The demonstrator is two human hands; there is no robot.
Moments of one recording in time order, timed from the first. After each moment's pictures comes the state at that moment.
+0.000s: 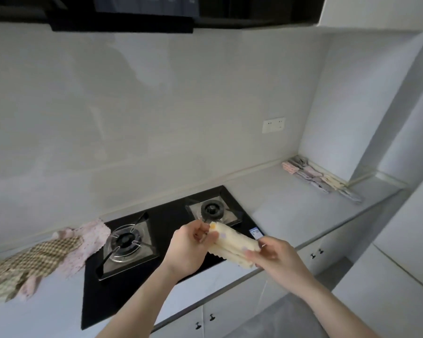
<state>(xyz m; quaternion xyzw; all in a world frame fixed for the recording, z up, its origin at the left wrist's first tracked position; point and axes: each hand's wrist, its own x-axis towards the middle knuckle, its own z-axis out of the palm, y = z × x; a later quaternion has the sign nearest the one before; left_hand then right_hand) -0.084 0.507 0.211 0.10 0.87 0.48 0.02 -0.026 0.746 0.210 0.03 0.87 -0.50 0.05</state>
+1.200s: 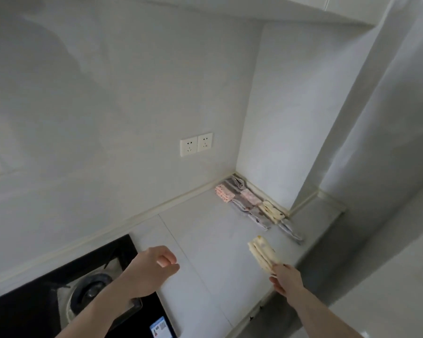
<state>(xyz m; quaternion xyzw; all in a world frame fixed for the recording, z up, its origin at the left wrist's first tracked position) -0.408 0.814 0.175 0.12 0.90 0.34 0.23 -0.316 1.169 0.068 0.51 0.63 -0.59 -0.01</state>
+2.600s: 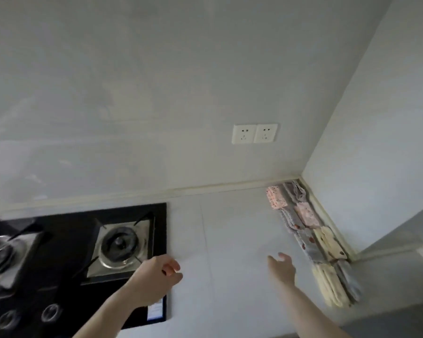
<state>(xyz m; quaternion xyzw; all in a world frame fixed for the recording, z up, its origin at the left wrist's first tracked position) -0.410 0.917 0.117 -0.08 0.90 0.35 0.24 -0.480 1.241 0.027 0.39 0.78 -0.48 0.10</state>
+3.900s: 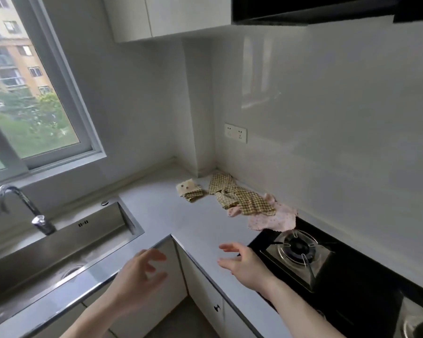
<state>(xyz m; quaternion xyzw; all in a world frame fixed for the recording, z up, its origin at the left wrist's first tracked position) 0.168 0.398 0.190 -0.53 0.79 0.28 -0.13 -0.109 0.473 0.162 -0.43 0.67 -0.38 0.47</state>
